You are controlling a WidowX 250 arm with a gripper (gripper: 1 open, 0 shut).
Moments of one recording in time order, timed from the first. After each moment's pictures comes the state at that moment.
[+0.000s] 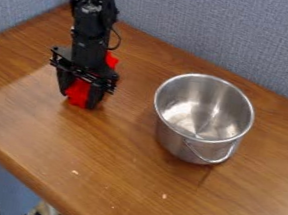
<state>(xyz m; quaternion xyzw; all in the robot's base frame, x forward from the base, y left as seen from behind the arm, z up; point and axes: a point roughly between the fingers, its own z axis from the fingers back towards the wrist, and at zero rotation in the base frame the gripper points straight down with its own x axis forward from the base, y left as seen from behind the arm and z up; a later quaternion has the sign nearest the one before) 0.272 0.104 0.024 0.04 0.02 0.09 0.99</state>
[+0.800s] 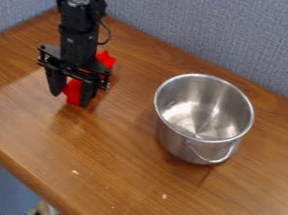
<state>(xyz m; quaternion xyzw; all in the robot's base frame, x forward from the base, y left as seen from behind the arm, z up) 0.258 0.110 0.035 0.03 0.01 0.14 0.99</state>
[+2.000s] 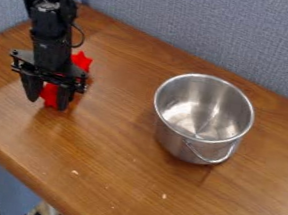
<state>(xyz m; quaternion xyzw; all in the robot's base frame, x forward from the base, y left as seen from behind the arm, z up) 0.233 0.125 0.030 0.03 0.00 0.16 0.99</state>
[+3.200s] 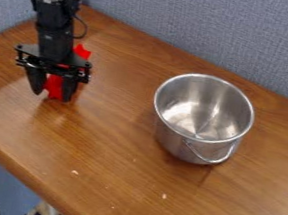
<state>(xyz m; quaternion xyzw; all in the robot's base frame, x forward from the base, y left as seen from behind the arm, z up) 0.252 0.126 0.030 0.02 0.02 0.19 0.98</state>
